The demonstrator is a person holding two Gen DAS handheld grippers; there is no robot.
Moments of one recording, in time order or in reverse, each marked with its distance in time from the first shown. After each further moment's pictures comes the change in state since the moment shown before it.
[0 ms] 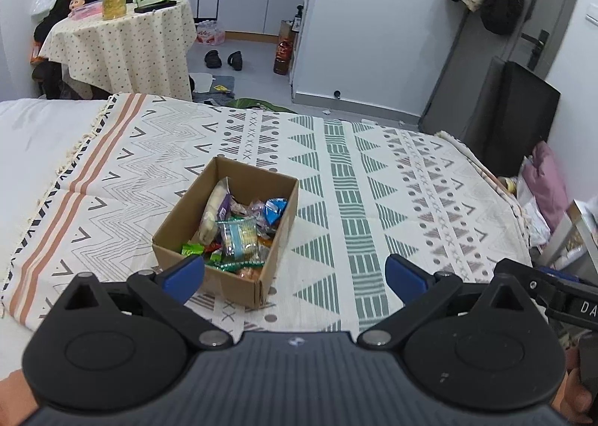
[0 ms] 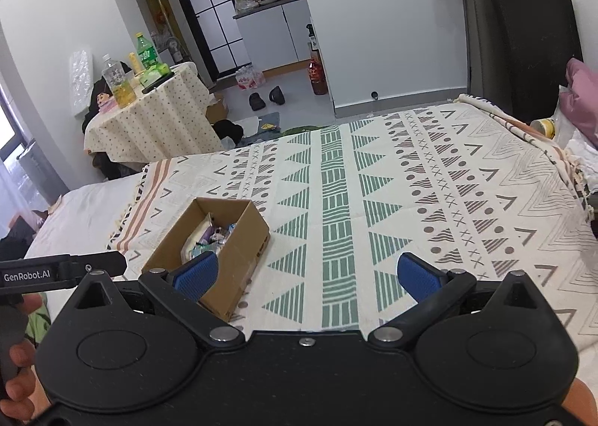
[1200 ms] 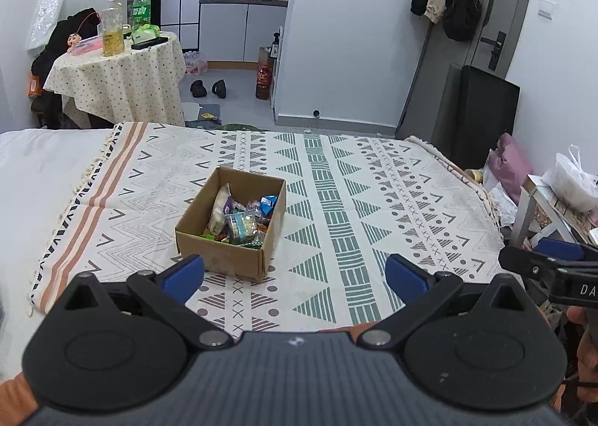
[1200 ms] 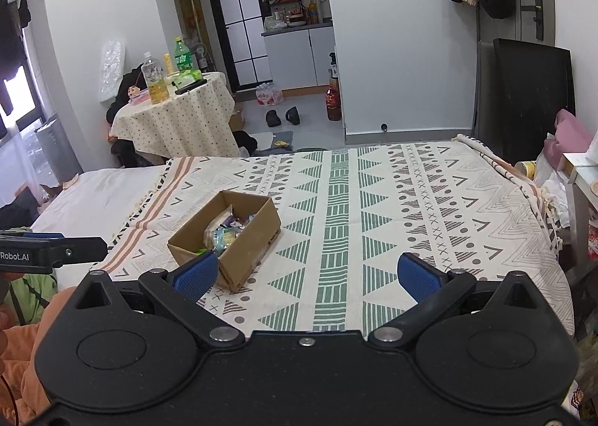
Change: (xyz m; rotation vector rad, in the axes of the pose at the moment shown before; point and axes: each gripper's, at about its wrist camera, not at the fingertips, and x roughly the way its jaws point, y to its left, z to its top) left arm -0.107 0.003 -0.050 0.071 -0.088 -0.041; right arm -0.096 0.016 -0.029 -0.136 -0.082 0.007
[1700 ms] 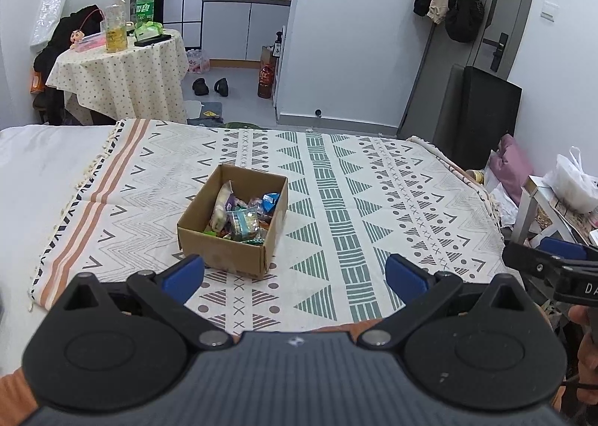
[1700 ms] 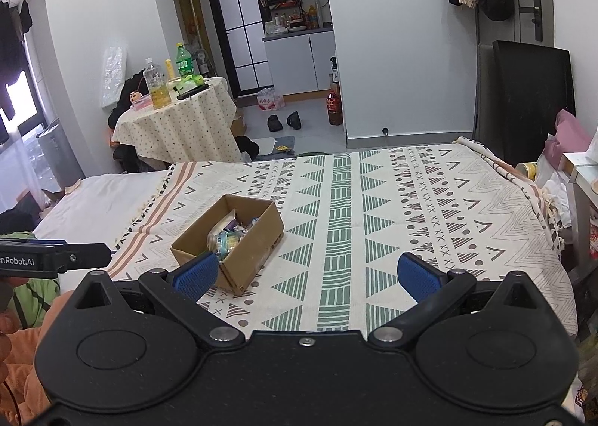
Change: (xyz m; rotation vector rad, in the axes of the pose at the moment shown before) left arm 0.000 0.004 -0.003 -0.007 0.006 0.002; right arm -0.003 0.001 -0.001 0.015 -0.014 0.009
